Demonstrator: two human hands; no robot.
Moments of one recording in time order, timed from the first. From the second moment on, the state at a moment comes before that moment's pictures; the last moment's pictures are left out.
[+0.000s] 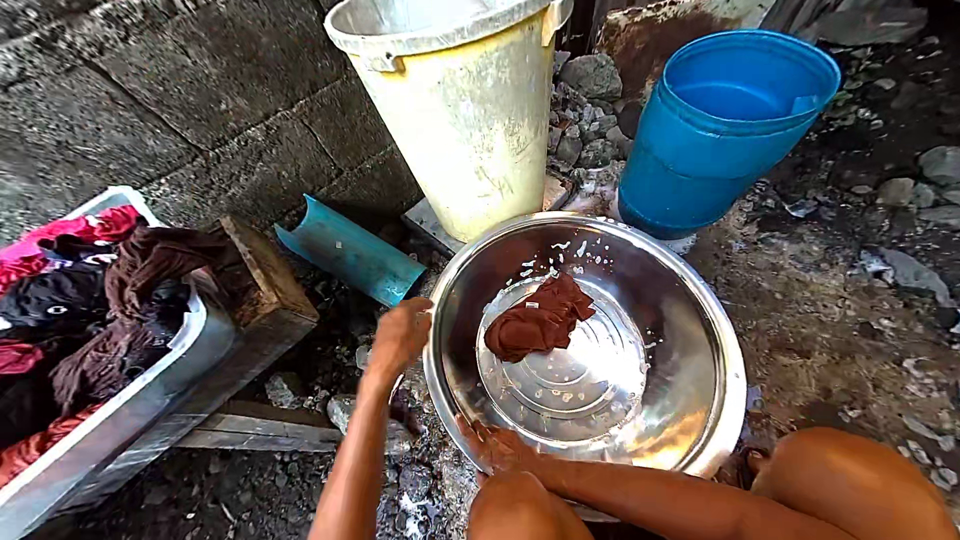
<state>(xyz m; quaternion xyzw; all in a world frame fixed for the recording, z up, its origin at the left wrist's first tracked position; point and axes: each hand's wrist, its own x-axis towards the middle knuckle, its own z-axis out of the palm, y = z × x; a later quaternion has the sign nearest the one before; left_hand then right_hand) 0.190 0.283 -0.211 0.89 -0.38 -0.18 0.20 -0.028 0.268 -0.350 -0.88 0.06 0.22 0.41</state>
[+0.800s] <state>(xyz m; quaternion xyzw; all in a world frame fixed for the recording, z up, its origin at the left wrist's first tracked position) 0.363 0.573 -0.076 0.96 -0.01 0.13 0.25 -0.039 0.268 -0.351 -0.92 0.03 0.15 0.37</state>
